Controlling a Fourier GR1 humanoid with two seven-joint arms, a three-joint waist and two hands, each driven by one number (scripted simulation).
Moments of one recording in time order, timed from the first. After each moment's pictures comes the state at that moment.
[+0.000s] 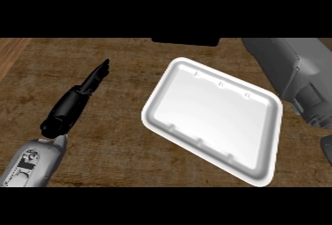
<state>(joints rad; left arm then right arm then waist) -0.31 0.36 -0.19 -1.50 0.00 -0.09 -0.08 -1.50 -0.30 0.54 -0.05 0.52 -0.41 0.49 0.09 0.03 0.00</state>
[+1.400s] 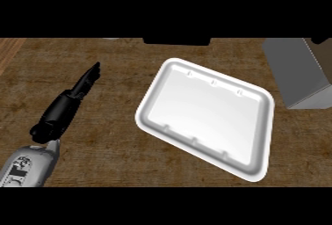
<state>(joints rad) -0.25 0.36 -0.14 -1.53 -0.02 -0.09 -0.08 -1.38 -0.65 0.39 0.00 0.42 -0.19 0.60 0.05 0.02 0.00</state>
